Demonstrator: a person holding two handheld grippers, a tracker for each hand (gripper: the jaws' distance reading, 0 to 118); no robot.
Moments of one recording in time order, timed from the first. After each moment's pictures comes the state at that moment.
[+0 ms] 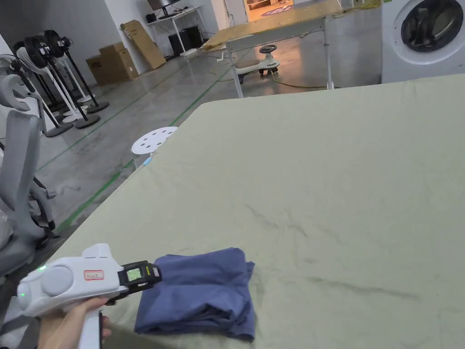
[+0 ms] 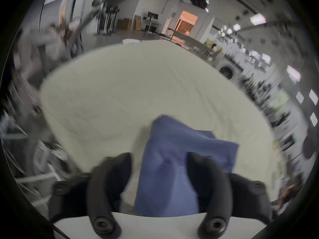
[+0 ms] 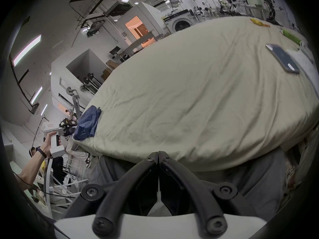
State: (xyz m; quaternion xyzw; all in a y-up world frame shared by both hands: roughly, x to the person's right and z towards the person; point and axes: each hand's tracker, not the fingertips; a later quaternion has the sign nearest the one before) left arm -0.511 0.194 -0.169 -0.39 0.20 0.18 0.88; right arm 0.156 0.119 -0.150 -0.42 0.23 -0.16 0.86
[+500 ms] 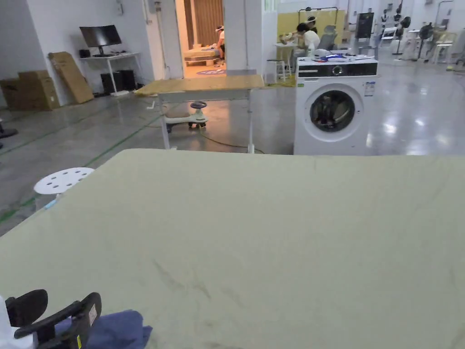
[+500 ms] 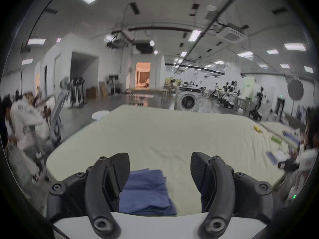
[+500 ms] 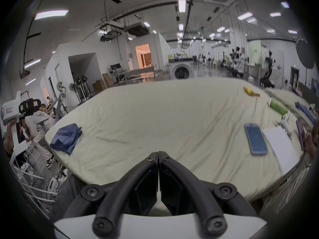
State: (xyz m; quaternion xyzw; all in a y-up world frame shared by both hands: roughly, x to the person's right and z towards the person) left arm -0.322 0.277 -0.100 -0.13 0.07 -0.01 0.99; right arm 0.155 0.196 -0.161 -0.24 0.16 -0.01 0.96
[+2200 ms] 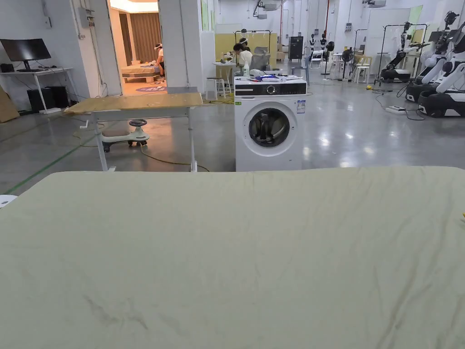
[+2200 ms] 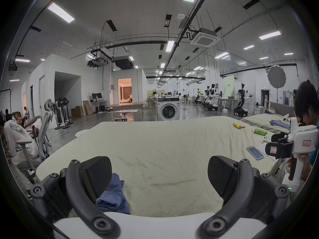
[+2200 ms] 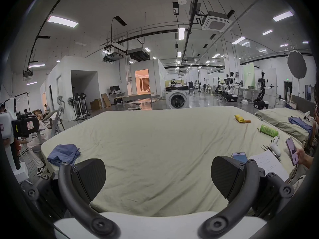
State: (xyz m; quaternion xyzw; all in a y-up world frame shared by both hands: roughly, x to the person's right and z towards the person) left arm -0.213 0.267 -0.070 -0.08 0.01 -0.01 1.00; right arm 0.168 0.222 -0.139 -0.13 0.14 -0.01 0.98
